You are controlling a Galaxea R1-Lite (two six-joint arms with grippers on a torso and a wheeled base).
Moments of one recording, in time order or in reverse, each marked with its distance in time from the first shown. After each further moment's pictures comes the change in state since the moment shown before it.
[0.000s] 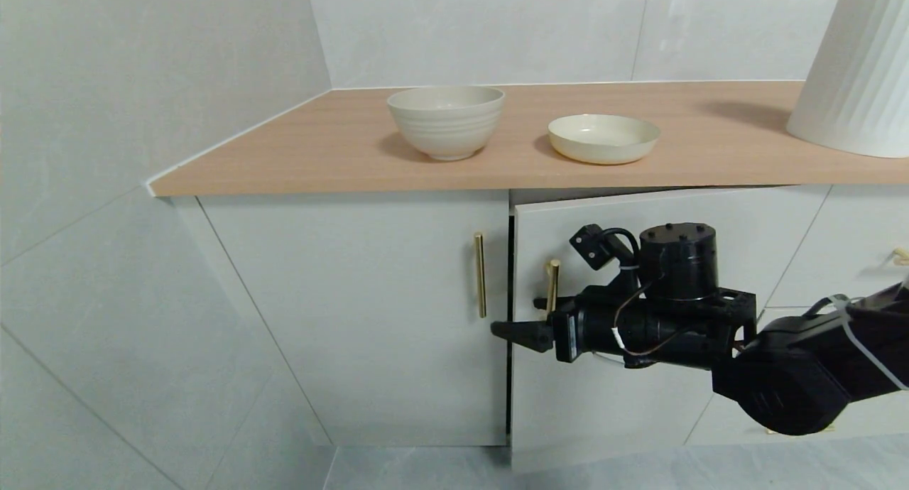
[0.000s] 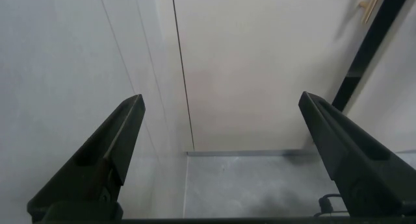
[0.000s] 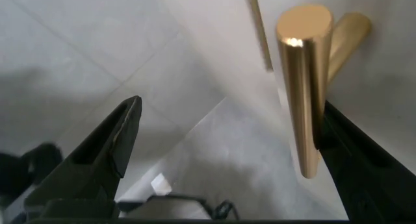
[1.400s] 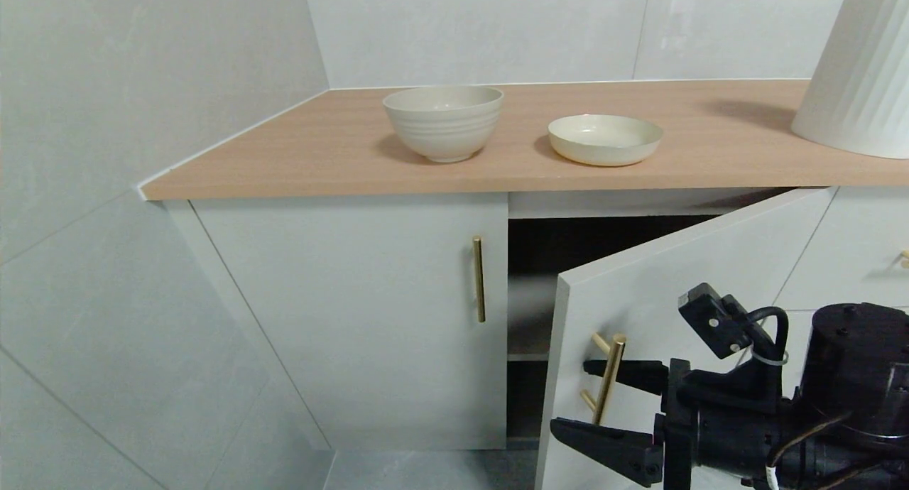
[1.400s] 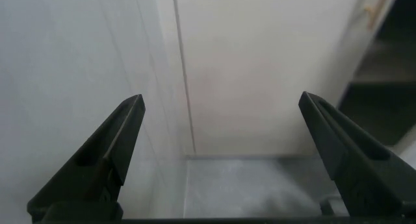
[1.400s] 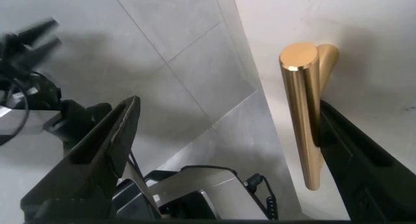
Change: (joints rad) left arm 0.000 0.000 -0.016 -0.022 0.022 -0.007; right arm 0.124 -0.319 0.519 -0.347 0.000 0.046
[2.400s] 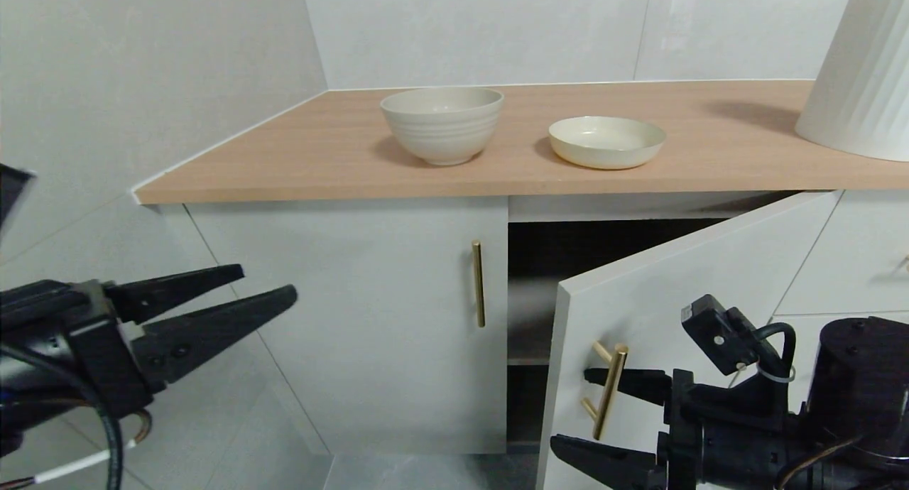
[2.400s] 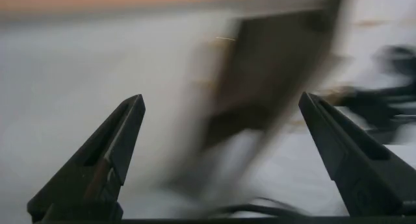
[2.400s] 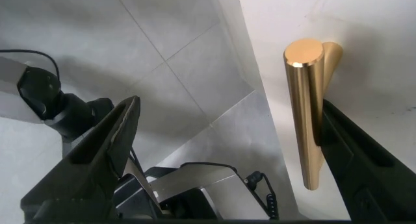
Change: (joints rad) left arm -0.330 1.083 -0.573 -0.363 -0.374 -0.224; right arm 0.032 -0.001 0.032 -0.004 -0.025 -0.004
